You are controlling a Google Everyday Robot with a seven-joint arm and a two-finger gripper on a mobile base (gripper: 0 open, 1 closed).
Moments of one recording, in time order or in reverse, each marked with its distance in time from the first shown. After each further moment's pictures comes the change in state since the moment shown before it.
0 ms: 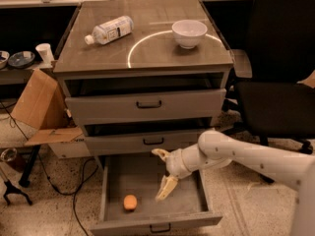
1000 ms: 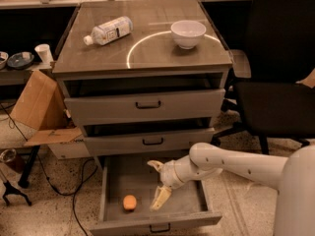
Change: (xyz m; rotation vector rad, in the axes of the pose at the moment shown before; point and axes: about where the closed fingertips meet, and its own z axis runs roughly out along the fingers) arm 0.036 0.016 0.053 -0.036 0.011 0.063
